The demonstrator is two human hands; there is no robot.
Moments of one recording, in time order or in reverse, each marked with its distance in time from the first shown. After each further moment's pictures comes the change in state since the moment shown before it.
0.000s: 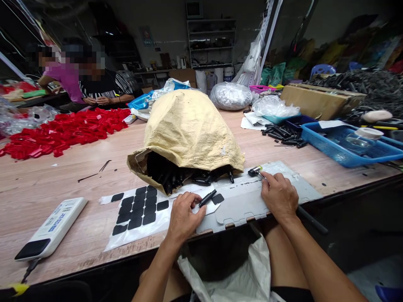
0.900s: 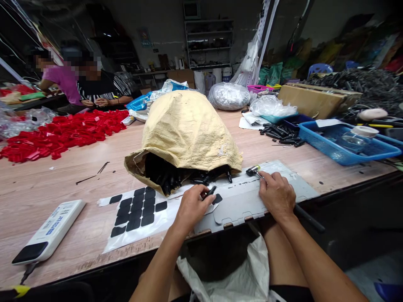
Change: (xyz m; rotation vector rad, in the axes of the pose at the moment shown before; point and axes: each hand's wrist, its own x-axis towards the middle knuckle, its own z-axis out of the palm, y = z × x) left_hand 0.030 0.028 0.001 -0.225 -0.143 -0.065; right_hand -0.001 0.000 0.001 0.018 -0.002 0.002
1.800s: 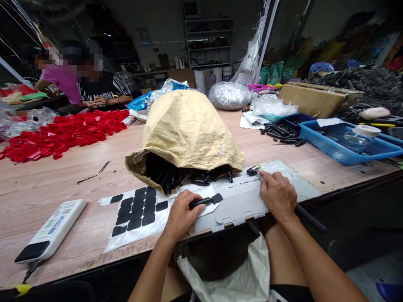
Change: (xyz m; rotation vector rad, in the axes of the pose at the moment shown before) left_hand -0.024 -0.030 -0.017 0.055 0.011 0.074; right_hand 0.000 -0.001 -0.002 -0.008 0.005 0.002
